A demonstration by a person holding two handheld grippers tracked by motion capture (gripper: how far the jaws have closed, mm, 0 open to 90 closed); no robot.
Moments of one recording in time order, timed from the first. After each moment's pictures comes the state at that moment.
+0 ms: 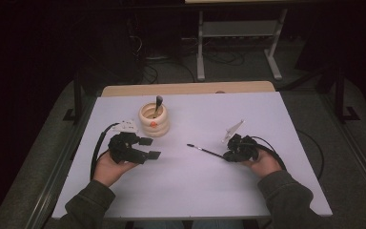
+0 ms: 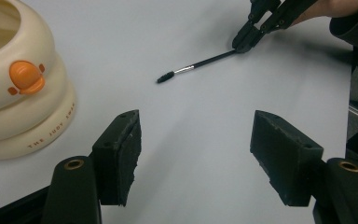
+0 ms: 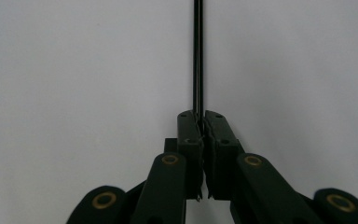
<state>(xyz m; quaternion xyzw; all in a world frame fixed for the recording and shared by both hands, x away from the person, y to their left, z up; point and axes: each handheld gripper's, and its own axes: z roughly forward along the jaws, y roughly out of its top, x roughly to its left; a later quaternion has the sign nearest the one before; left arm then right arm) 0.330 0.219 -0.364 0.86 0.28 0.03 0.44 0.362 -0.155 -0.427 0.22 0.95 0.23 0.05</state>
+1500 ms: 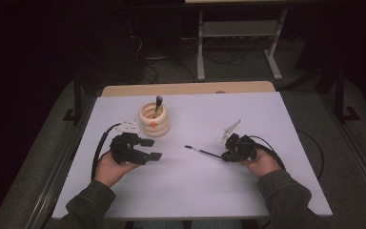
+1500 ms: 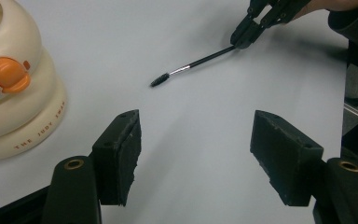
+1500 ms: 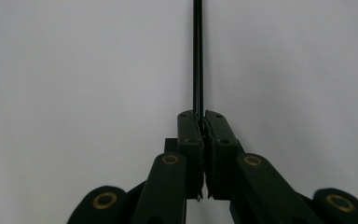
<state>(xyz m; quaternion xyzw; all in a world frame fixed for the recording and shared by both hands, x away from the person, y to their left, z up) 0.331 0.215 -0.367 0.86 0.27 0.02 0.43 0.359 -0.149 -0.419 0.22 0.95 0.24 0.05</state>
